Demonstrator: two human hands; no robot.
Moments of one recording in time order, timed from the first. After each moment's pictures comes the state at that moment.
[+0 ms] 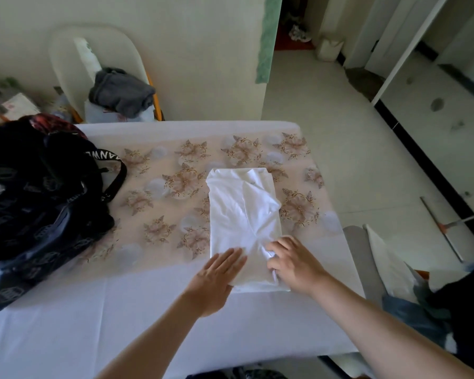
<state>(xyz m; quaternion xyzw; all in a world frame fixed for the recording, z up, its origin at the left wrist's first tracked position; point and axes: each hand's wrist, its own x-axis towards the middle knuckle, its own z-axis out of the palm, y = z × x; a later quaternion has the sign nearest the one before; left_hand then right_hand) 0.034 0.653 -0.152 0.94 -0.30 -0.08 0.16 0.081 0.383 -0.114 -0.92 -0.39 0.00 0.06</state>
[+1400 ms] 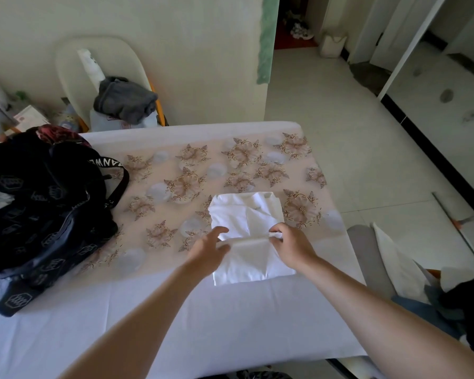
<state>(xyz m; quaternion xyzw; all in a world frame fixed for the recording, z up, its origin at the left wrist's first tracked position) 0.098 0.645 -0.093 0.91 0.05 -0.19 0.35 0.111 0.406 -0.094 -0.92 0.06 0.16 0.36</state>
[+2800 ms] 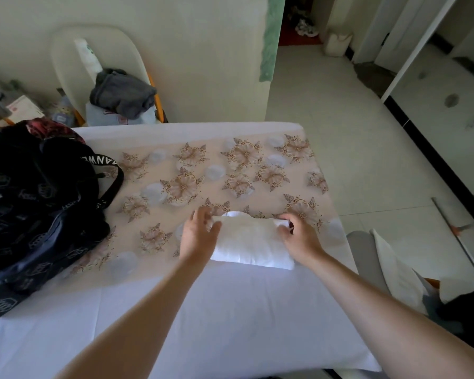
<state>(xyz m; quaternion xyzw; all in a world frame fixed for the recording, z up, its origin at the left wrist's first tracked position) 0.136 0.638 -0.088 0.91 0.11 0.04 0.39 0.146 0.389 -0.090 -0.91 0.07 0.10 0.41</state>
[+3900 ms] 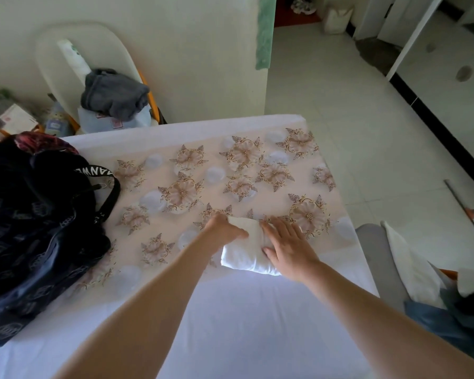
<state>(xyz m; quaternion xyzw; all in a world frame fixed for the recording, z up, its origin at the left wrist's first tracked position) 0.209 0.609 -0.087 0.85 0.21 -0.32 0.36 0.148 0.406 -0.133 -0.97 -0.18 0.07 0.13</state>
